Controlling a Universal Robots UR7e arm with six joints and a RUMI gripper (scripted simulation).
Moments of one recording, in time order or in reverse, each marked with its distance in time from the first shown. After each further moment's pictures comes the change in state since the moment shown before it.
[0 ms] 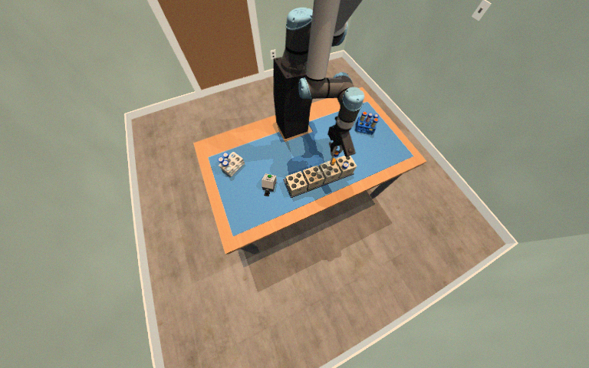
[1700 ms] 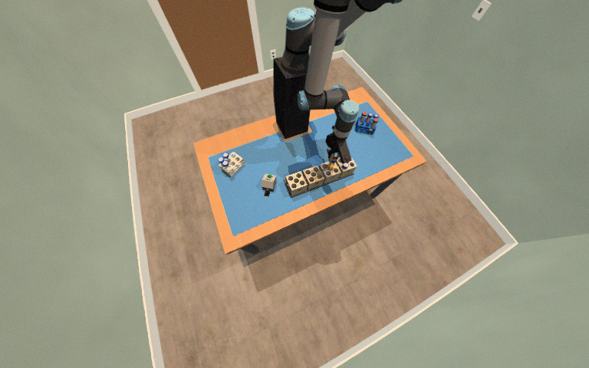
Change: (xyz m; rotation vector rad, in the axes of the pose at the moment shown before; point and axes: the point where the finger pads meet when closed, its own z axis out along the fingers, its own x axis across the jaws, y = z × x) arm 0.003 -0.002 0.055 -0.001 -0.001 -0.001
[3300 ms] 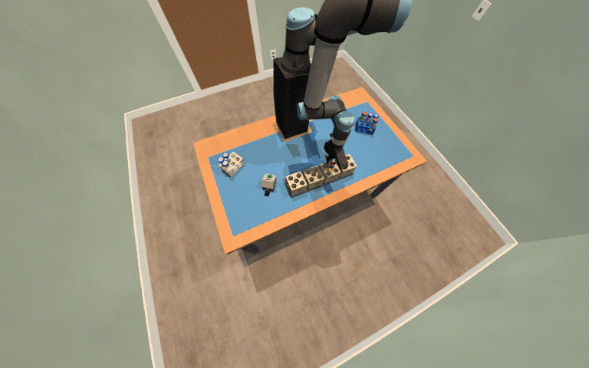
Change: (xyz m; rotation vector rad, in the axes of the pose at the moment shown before) arm 0.000 0.000 0.056 0.000 0.000 0.000
